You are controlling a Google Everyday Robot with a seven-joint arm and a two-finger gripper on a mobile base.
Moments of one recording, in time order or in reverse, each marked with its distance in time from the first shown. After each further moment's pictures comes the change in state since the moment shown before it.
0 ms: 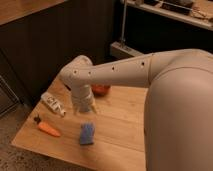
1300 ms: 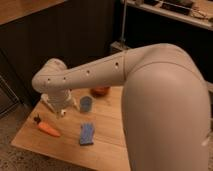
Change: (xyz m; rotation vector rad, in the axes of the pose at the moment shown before) arm 0.002 0.102 -0.007 0.032 -0.097 -0.352
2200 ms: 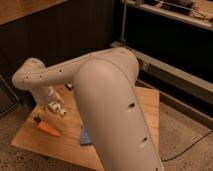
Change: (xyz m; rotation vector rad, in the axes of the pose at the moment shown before) arm -0.073 0.043 0.040 0.027 0.008 -0.122
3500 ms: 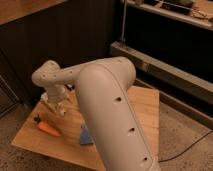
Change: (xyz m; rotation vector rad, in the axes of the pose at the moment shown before) arm -0.015 -0.041 0.065 -0.045 0.070 -0.150
